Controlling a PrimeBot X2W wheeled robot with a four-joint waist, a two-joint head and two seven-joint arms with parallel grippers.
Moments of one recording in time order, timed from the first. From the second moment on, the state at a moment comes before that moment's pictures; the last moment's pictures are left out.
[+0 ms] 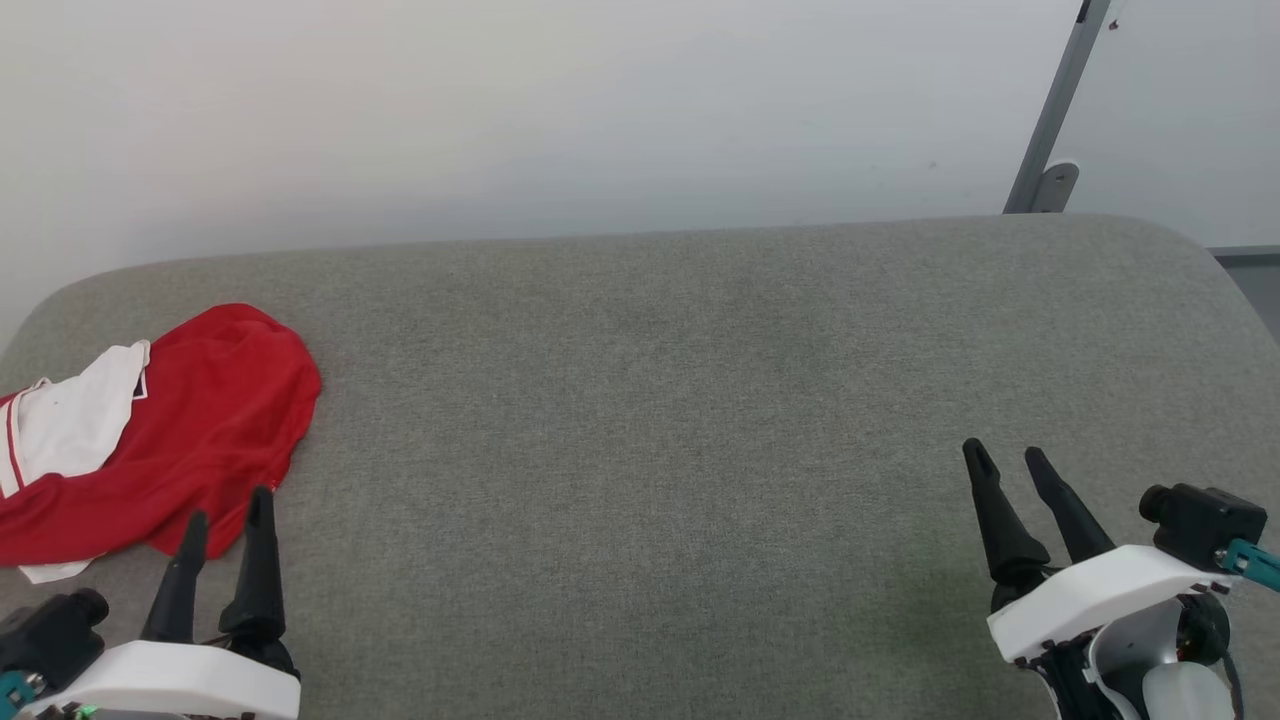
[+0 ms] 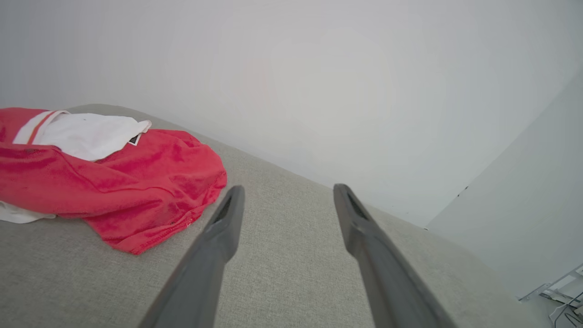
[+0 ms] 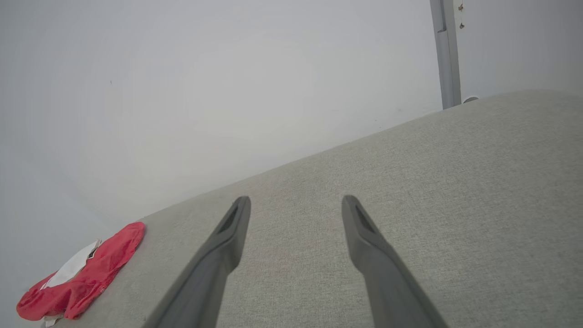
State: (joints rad) left arm 0.07 0.30 -0.05 0.04 -0.79 0.02 -0.16; right arm -0.07 -0.11 0.01 0.17 0.59 0.13 0.02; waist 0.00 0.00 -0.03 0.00
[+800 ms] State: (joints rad) left arm 0.09 0.36 -0.08 -0.01 -0.65 0.04 -0.21; right arm -0.07 -0.11 0.02 0.14 0.39 0.13 0.01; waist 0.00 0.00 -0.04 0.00
